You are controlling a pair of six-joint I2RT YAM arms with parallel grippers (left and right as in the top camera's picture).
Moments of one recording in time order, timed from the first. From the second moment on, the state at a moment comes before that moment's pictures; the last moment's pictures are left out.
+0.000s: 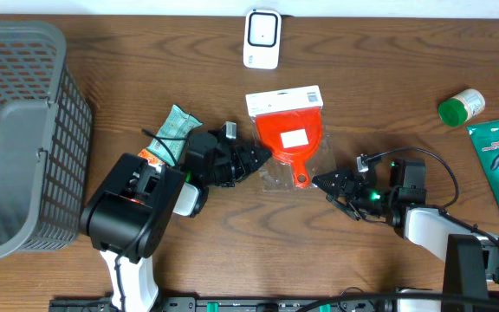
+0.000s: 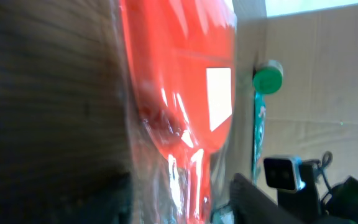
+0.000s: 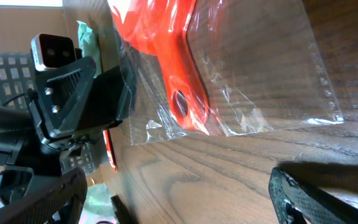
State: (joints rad) left arm -0.38 2.00 0.59 0.96 0.73 -1.01; right arm -0.04 1.53 0.39 0.10 -0.91 0.64
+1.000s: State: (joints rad) left arm -0.53 2.00 0.59 0.90 0.72 -0.99; right arm -0.04 1.53 0.39 0.10 -0.91 0.65
